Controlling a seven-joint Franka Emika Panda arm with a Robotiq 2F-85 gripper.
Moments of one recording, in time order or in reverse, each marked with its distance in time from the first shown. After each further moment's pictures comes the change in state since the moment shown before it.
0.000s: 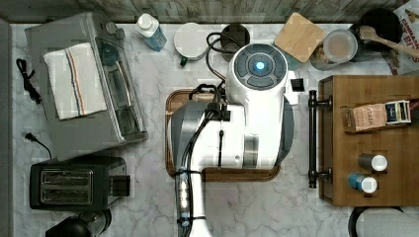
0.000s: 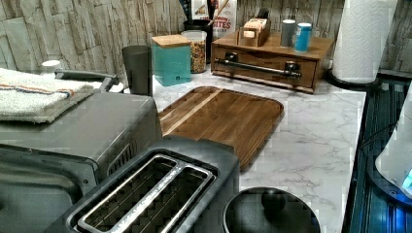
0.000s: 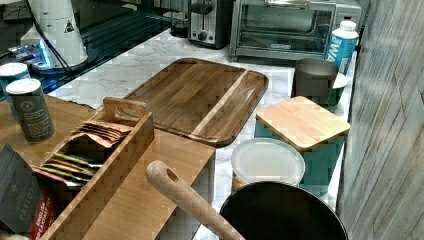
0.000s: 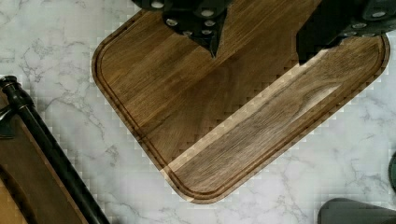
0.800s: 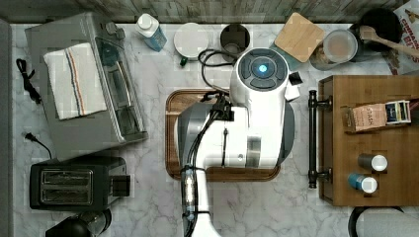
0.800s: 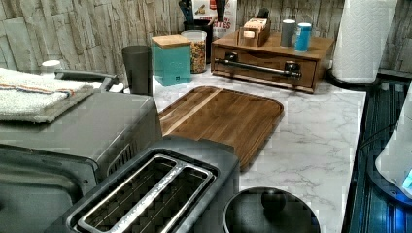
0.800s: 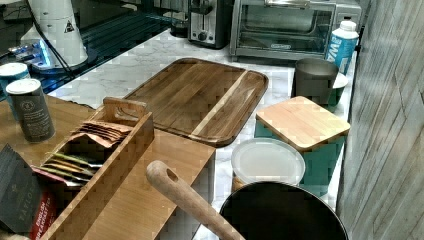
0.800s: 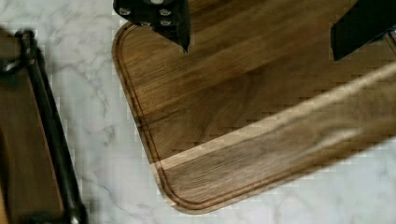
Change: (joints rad) arm -0.005 0.006 -0.010 -0.052 -0.012 0.006 -0.327
